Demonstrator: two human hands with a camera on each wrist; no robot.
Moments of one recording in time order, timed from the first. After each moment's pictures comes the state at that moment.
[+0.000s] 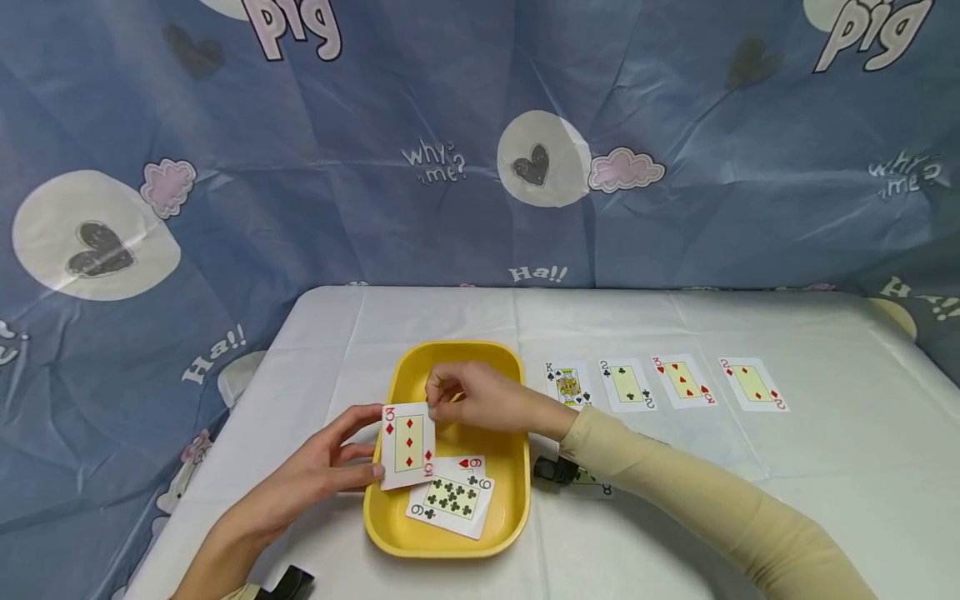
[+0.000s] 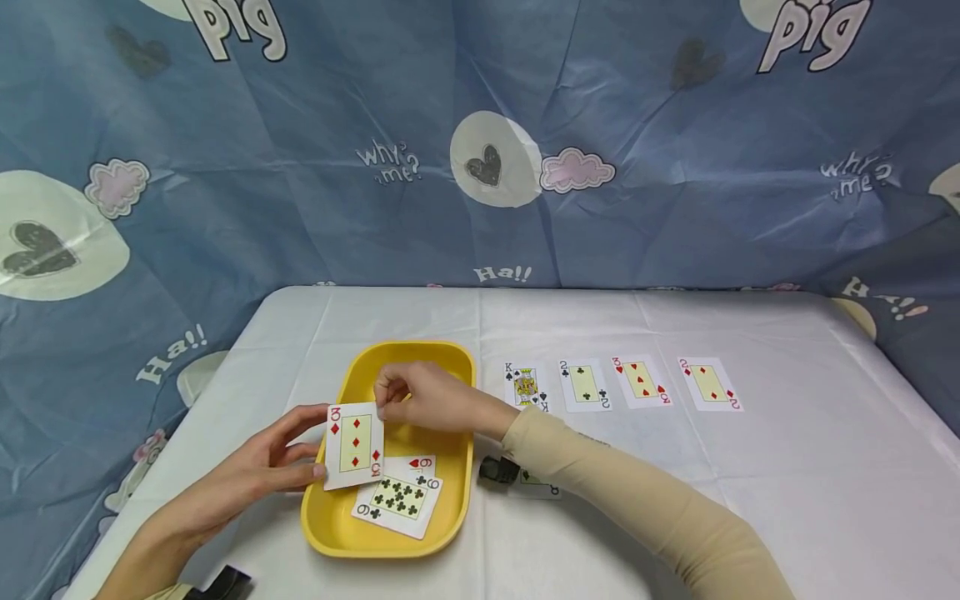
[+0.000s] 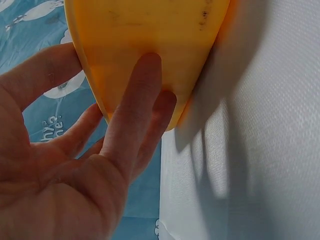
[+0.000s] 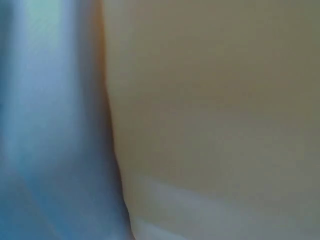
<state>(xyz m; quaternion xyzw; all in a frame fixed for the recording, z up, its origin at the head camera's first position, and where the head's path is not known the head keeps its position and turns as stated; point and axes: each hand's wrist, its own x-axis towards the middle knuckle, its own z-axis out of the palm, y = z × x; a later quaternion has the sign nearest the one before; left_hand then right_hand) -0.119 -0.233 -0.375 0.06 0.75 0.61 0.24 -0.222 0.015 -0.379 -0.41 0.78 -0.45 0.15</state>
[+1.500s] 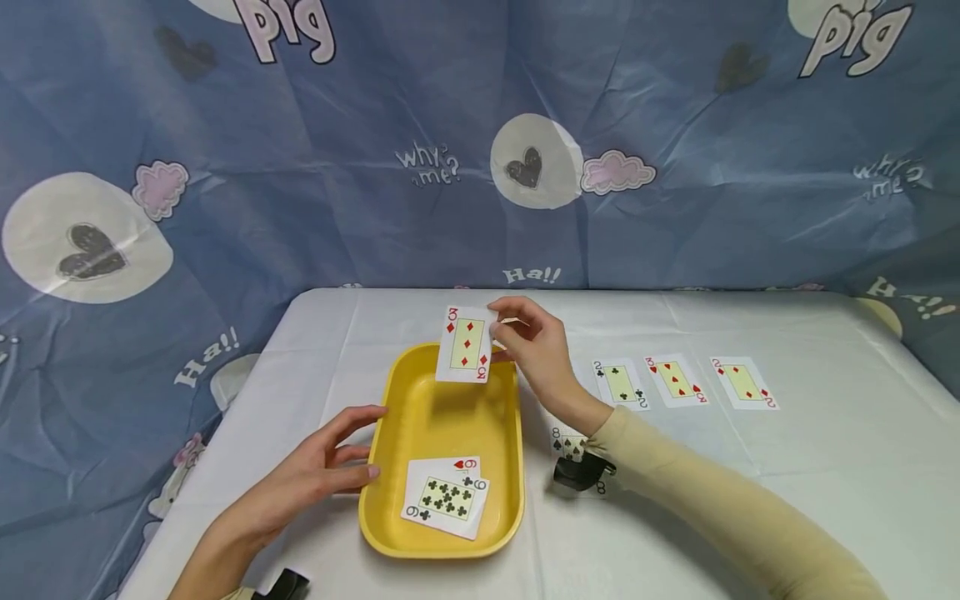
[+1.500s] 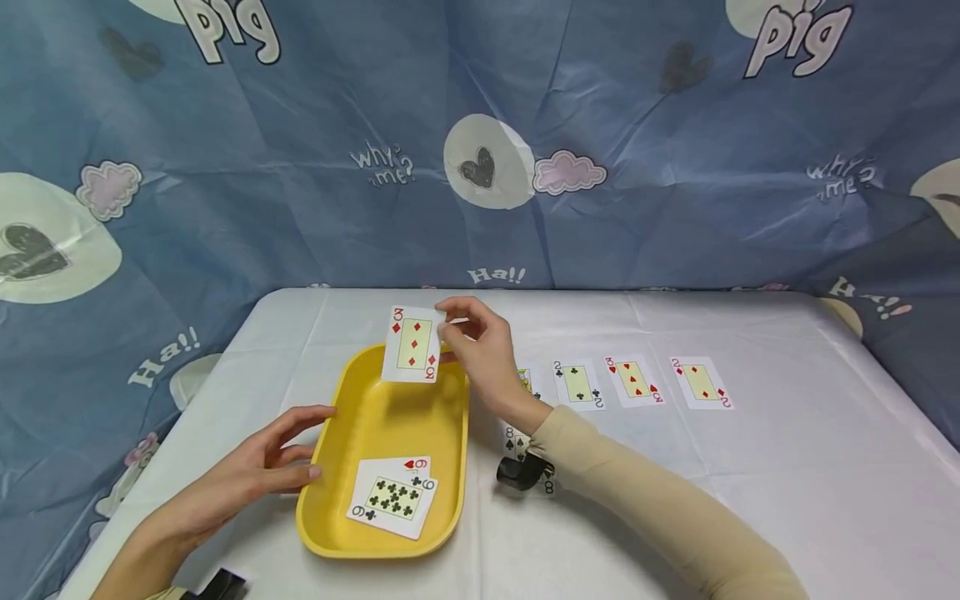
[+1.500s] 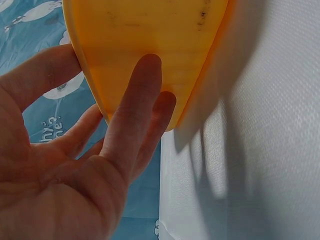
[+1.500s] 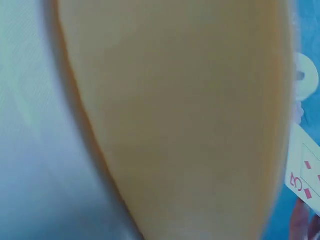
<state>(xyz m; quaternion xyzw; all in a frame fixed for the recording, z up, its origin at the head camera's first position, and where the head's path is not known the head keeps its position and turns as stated) -0.119 -0.232 -0.375 0.06 0.76 0.61 0.24 -0.229 0.058 -0.366 -0.19 0.63 -0.75 -0.07</state>
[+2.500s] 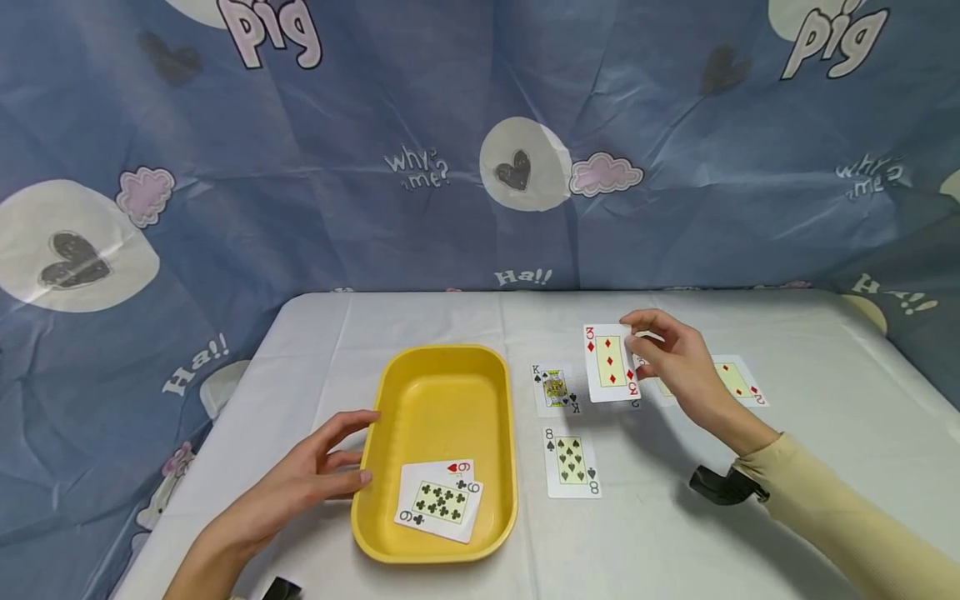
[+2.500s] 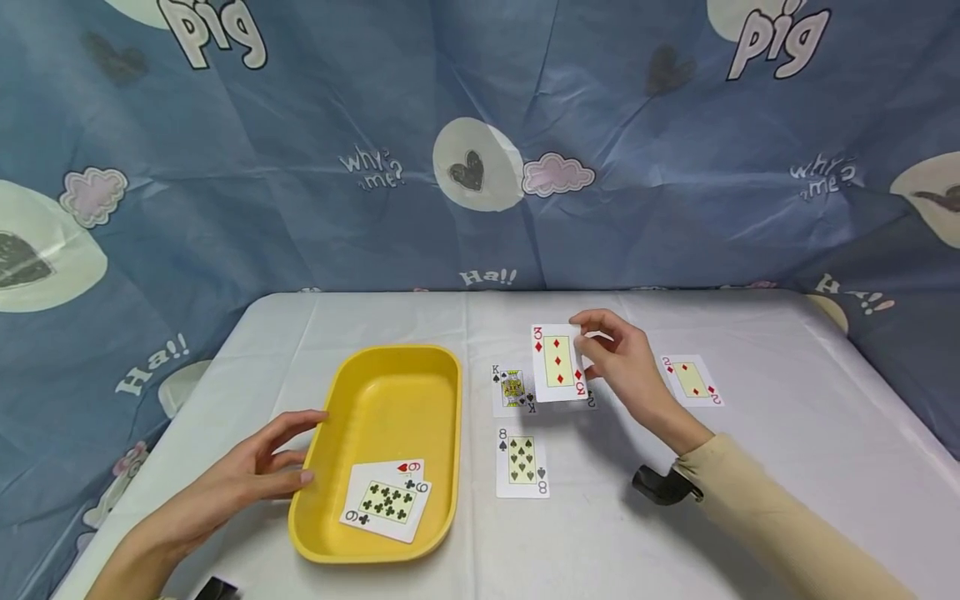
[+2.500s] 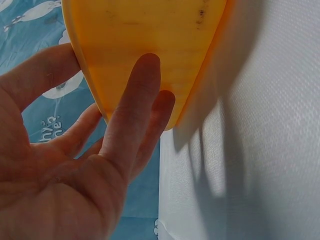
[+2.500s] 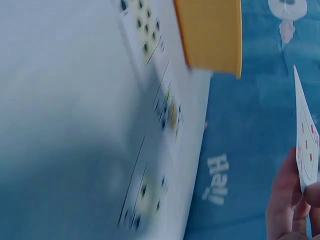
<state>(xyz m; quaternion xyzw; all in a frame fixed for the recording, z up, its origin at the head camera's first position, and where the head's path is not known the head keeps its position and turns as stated) -0.120 -0.232 -0.374 0.05 0.76 0.60 0.24 -0.208 0.225 -0.360 -0.12 0.75 -0.65 -0.04</state>
